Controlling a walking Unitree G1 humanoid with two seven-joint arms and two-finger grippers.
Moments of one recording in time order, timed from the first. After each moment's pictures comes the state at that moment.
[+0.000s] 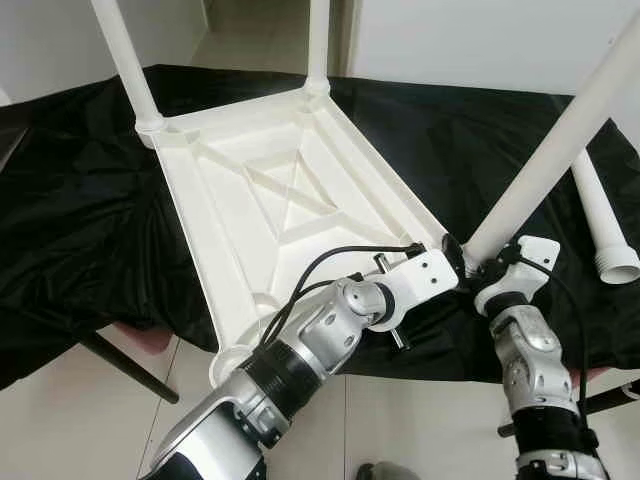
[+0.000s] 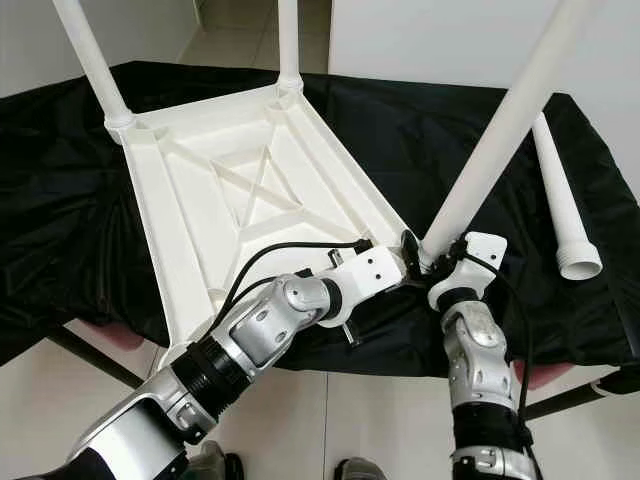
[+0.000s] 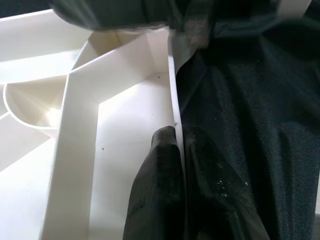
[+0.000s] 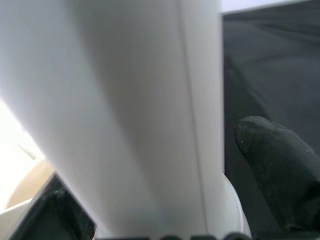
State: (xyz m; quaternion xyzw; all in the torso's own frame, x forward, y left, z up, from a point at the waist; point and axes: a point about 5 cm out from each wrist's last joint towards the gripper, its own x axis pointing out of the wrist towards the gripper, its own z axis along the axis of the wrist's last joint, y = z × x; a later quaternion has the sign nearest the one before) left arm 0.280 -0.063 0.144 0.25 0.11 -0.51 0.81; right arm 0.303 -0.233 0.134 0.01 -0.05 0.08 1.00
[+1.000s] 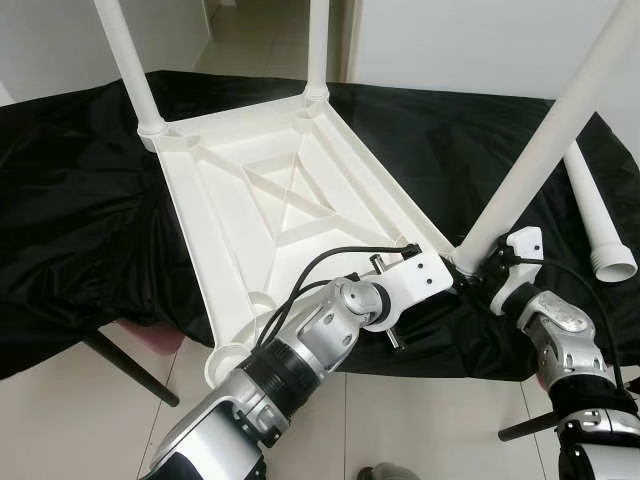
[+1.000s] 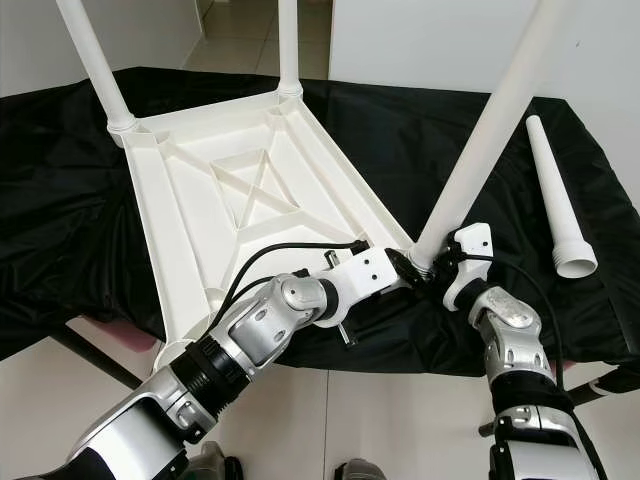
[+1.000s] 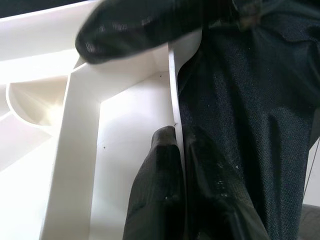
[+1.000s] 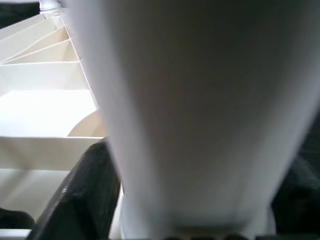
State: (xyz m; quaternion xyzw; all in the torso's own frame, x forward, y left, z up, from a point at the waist) left arm 0.283 -0.061 0.141 0.25 0.11 -0.51 0.82; right arm 0.315 -0.250 0.116 -0.06 0.02 0.26 0.96
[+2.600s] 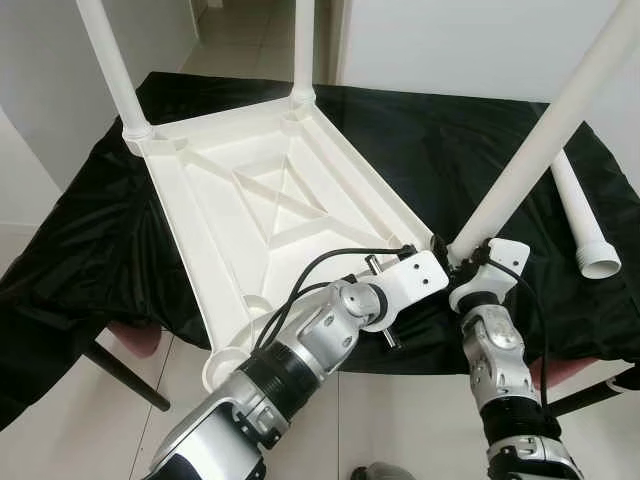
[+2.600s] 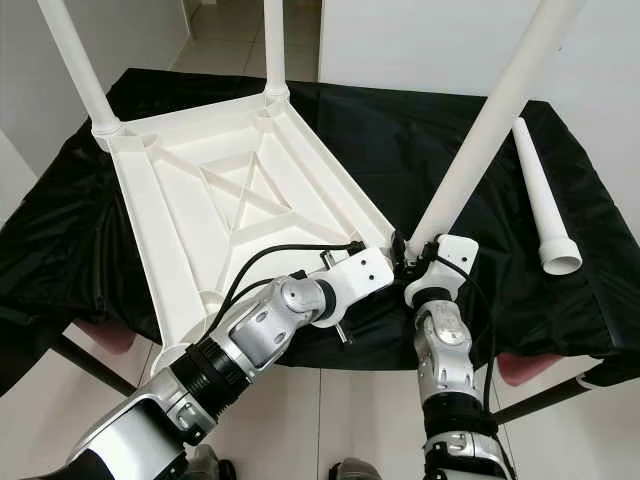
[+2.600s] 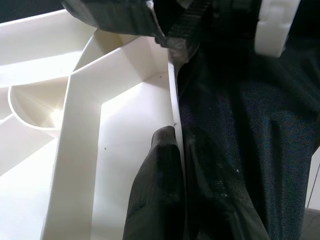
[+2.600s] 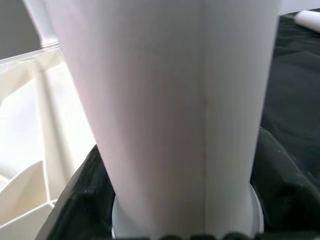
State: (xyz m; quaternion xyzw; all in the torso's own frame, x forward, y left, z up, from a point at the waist) left arm 0.281 -0.061 0.137 0.26 0.12 -0.50 0.81; right arm 0.309 -0.204 0.102 0.04 -0.04 -0.07 1.00
